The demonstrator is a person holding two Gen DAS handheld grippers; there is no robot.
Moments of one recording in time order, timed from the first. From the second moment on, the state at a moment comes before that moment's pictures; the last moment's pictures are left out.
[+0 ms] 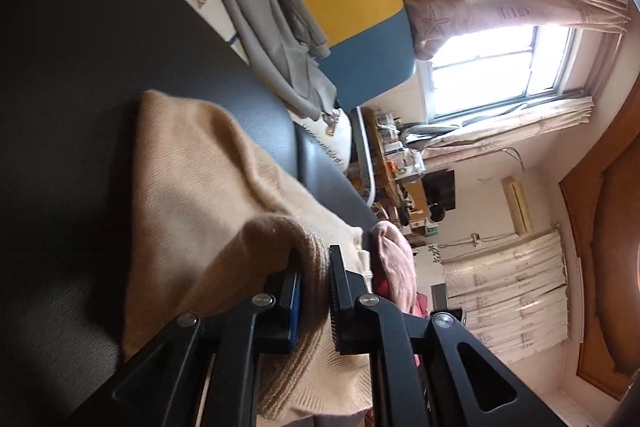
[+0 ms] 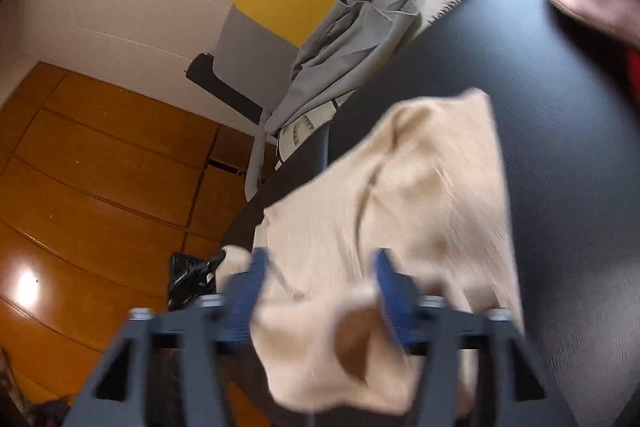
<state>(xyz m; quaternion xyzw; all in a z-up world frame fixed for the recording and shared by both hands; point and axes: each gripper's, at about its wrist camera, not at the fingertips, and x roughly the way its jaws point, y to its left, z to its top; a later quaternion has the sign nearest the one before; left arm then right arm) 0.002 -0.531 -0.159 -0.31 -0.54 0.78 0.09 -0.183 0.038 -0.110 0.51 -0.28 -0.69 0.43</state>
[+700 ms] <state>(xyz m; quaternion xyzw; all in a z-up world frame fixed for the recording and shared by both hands) 0.030 -0.519 -0.142 -0.30 -0.53 0.78 0.13 -0.158 -0.035 -0.135 0.53 -0.22 -0.65 0.50</state>
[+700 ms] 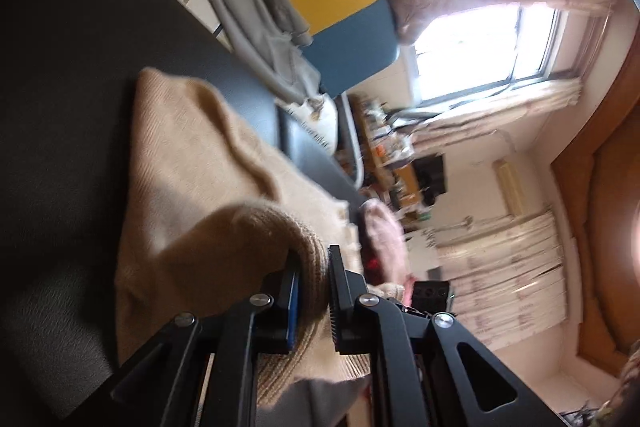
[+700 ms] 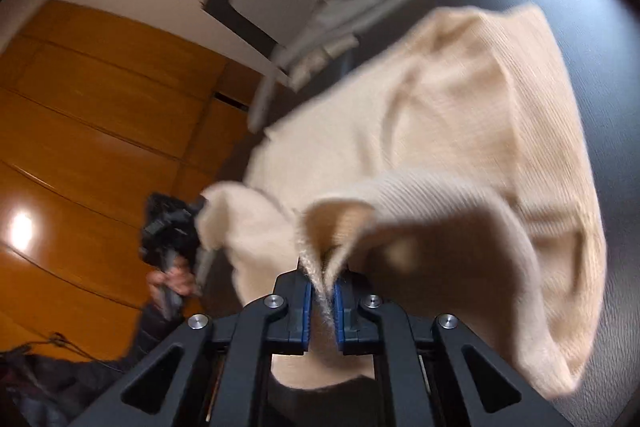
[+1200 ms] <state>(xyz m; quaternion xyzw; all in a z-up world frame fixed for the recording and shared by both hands) -0.006 -0.565 -0.151 -0.29 -0.55 0.78 0.04 -0.255 -0.050 -0.194 0.52 -0.47 -0.61 0.36</state>
